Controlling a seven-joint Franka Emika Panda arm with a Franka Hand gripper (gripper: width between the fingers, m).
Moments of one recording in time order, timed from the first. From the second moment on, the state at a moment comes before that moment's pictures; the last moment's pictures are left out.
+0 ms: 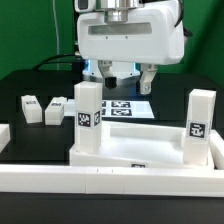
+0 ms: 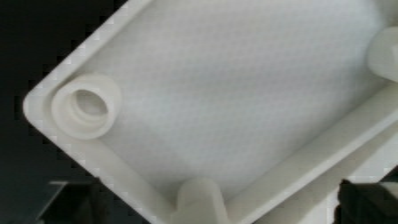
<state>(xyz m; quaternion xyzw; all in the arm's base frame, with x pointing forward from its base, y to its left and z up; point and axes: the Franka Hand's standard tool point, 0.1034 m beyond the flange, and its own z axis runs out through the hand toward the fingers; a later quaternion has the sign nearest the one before) 0.549 -0.013 0.109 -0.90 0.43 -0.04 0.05</state>
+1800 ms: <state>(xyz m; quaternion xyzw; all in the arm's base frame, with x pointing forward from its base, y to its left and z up) 0.510 0.008 0.026 -0.67 0.75 0.01 0.02</state>
